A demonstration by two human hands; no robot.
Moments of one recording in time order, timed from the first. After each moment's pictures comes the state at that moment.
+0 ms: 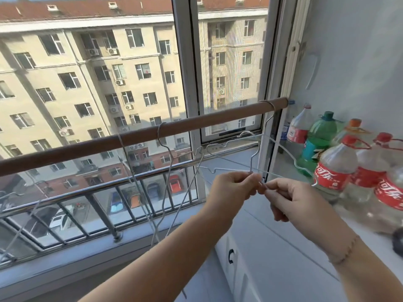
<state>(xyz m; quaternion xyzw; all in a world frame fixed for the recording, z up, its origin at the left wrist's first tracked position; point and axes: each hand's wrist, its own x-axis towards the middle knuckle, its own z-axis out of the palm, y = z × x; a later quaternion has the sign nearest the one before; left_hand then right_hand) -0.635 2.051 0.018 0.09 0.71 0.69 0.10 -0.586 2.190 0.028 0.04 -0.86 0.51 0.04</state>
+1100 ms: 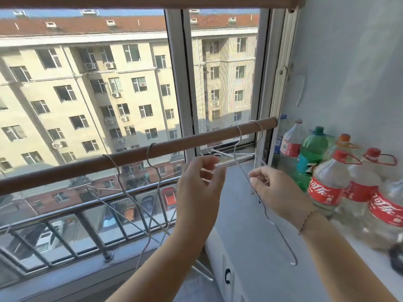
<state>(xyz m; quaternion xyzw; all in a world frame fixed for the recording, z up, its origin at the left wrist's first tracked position) -0.634 2.026 0.060 0.07 0.79 0.57 -0.21 -0.657 2.192 0.036 0.00 -0.91 0.40 0.11</state>
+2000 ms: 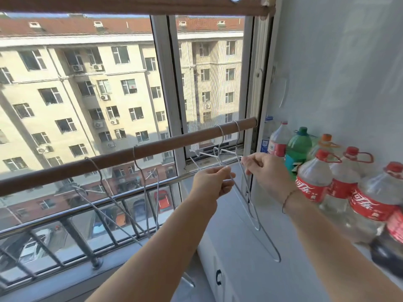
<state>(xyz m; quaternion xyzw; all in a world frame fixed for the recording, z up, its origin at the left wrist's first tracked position) -0.690 2.074 0.045 -0.06 0.61 0.78 0.13 -0.687 2.220 0.038 0.00 -0.88 0.44 0.19</state>
